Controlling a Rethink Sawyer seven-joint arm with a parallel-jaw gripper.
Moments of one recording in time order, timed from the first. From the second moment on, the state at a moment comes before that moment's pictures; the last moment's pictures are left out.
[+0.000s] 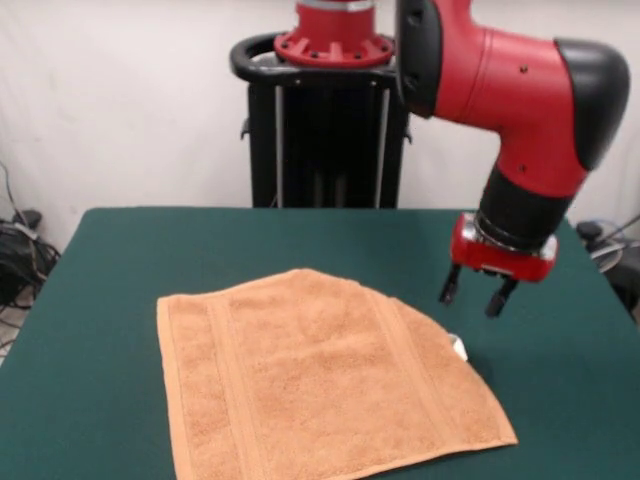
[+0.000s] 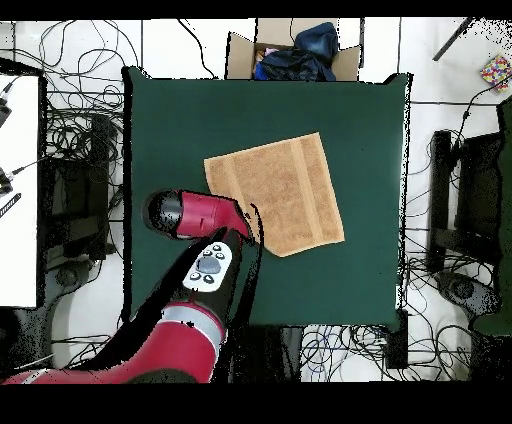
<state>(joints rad) 0.23 -0.39 -0.29 1.57 0.28 0.53 1.76</state>
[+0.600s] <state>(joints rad) 0.12 -0.38 -0.27 1.56 0.24 -0.04 1.76</state>
